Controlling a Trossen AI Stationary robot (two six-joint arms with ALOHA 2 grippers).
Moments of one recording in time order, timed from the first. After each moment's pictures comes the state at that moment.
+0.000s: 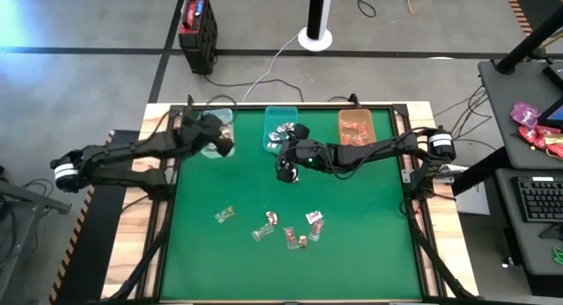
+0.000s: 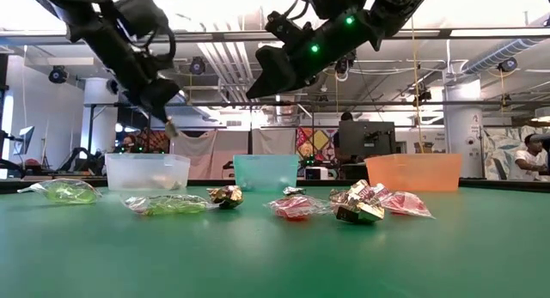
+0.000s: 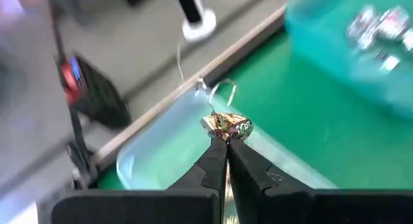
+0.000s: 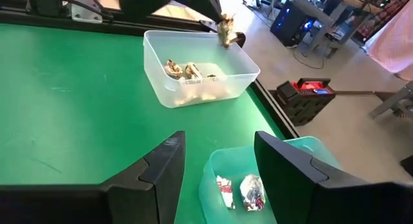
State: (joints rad) left arm 0.44 1.02 0.62 -0.38 -0.60 -0.13; right arm -0.07 1.78 1.12 0.26 0.40 -0.18
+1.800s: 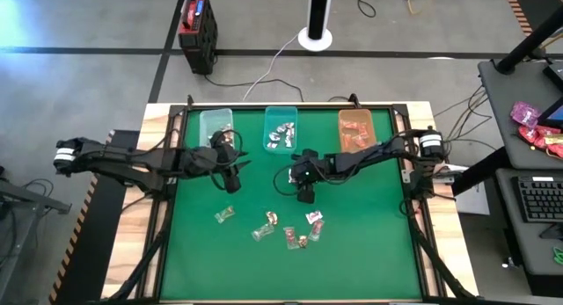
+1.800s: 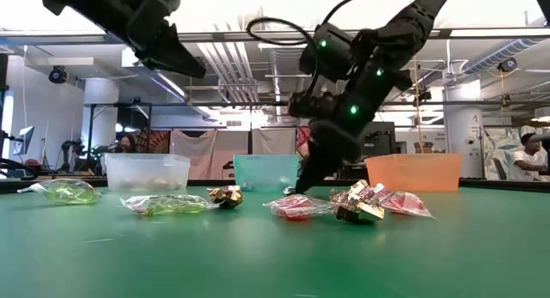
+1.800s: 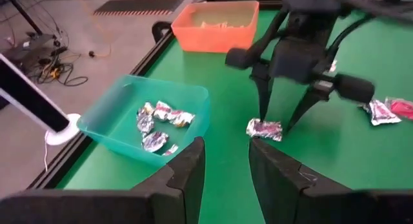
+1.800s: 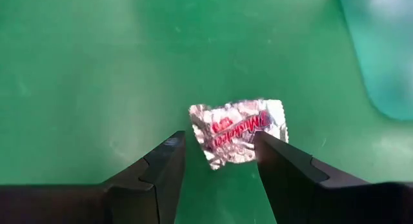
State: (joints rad) left arm -0.02 1.00 0.64 -0.16 -0.42 -0.05; right arm -0.08 1.87 0.99 -0.03 0.11 -0.03
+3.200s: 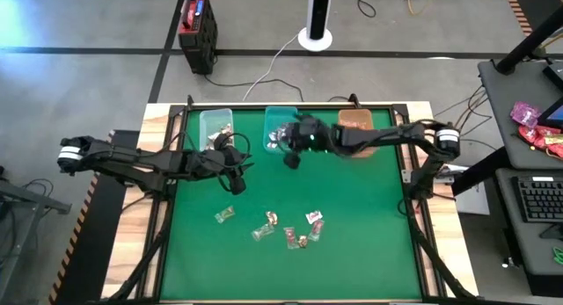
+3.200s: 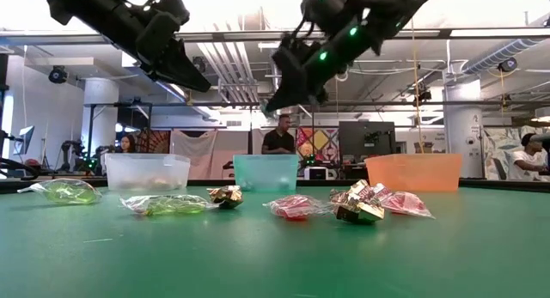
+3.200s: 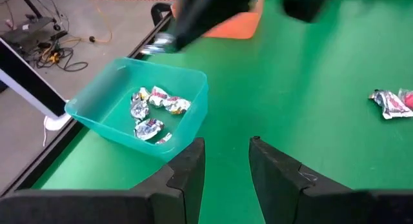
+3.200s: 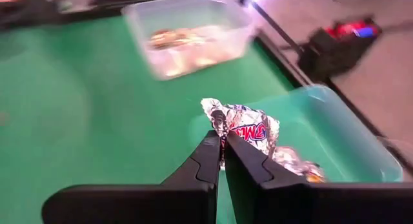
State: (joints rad) left arm -0.03 1.08 0.63 -0.11 -0.43 -0.10; right arm -0.24 1.74 1.15 0.05 0.16 0.01
